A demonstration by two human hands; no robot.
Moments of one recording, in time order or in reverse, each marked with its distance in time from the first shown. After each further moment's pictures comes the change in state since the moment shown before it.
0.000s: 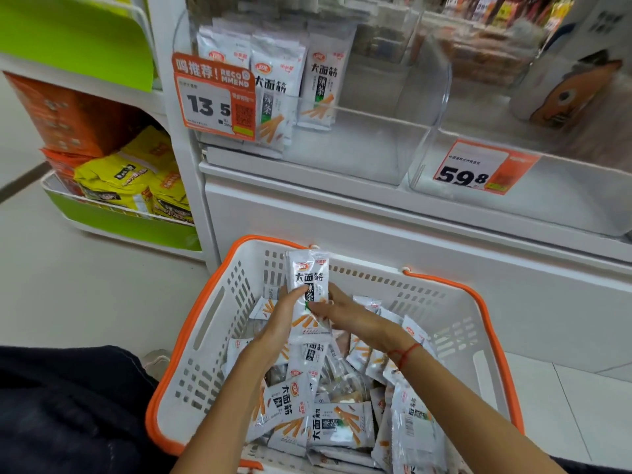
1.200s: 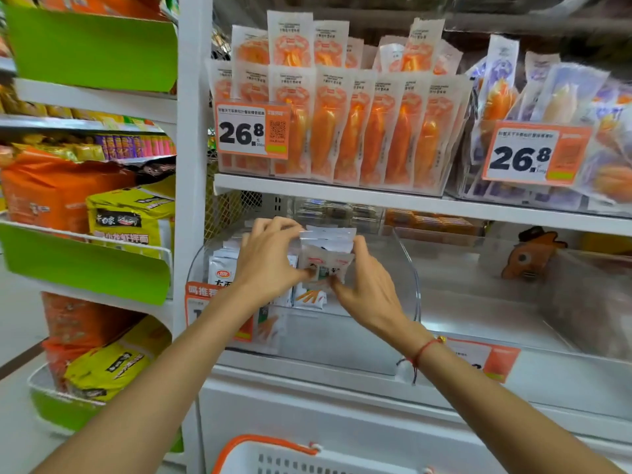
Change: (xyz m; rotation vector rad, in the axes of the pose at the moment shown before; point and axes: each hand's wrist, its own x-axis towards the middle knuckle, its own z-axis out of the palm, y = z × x) left_hand -0.005 0.337 0.059 1.334 0.426 1.189; right_hand 0.035 -0.227 -0.128 -0.614 0.885 -0.785
